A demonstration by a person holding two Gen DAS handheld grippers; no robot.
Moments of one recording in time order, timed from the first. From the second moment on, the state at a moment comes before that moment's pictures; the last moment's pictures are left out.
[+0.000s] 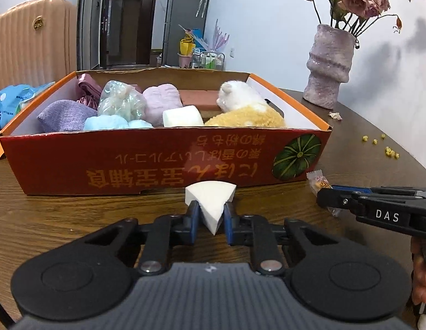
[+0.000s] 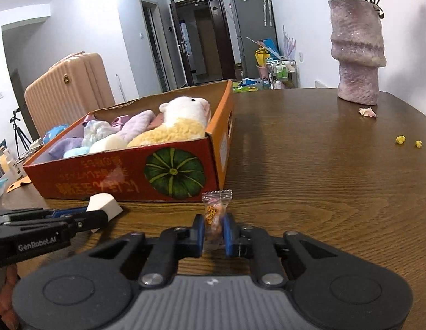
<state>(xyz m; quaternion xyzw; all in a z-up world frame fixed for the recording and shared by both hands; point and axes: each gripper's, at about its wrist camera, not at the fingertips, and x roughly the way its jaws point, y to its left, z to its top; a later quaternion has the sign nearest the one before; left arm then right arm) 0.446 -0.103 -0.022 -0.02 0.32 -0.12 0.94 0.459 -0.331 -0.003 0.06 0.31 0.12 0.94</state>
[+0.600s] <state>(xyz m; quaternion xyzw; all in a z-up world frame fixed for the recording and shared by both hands) 0.340 -0.087 0.013 -0.05 0.28 -0.14 0.95 0.384 -0.329 0.005 0.09 0.30 0.14 0.94</state>
